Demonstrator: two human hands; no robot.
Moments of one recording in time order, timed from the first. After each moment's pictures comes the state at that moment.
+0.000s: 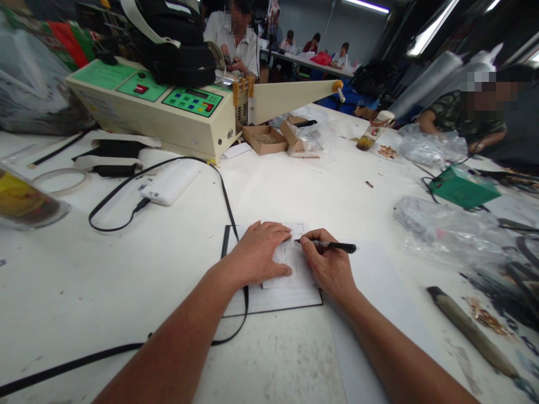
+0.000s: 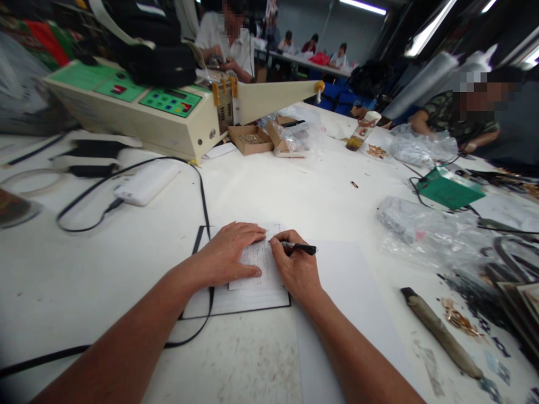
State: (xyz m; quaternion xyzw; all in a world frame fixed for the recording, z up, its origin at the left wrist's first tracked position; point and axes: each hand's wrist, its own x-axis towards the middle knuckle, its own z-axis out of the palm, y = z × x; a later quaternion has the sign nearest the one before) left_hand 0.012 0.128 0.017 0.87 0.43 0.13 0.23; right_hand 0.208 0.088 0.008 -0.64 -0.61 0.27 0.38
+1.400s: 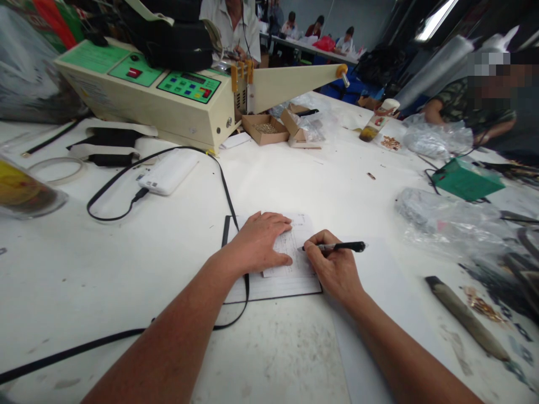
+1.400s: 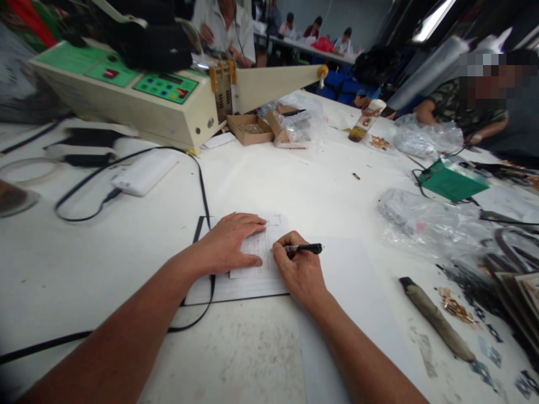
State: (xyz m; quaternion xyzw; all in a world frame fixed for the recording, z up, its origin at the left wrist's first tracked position) left_hand 0.013 0.129 0.016 0.87 0.42 0.12 0.23; right_hand 0.215 0.065 0.010 -0.64 -0.60 0.32 0.36
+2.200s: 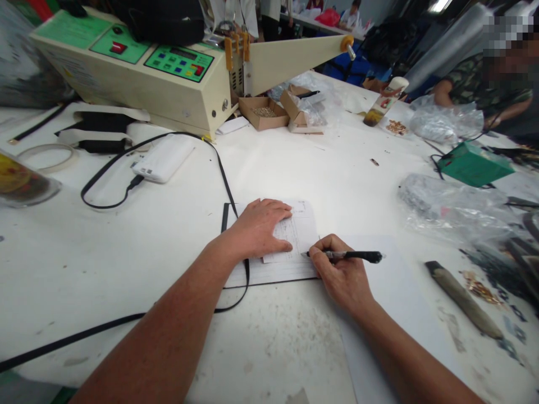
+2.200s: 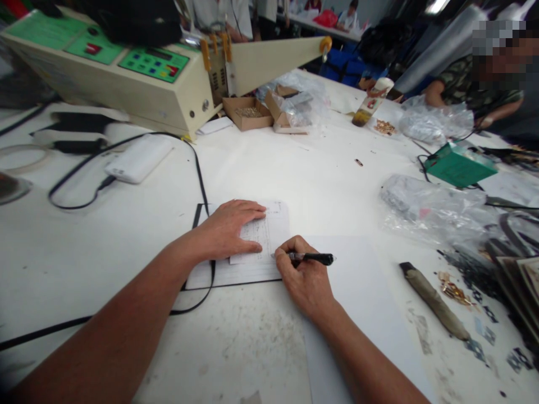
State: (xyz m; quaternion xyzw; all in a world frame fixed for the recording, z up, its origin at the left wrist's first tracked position) left_hand 0.016 0.132 0.014 0.88 0.42 0.09 0.21; right_hand 0.221 0.029 0.010 -0.64 -0.60 0.32 0.36
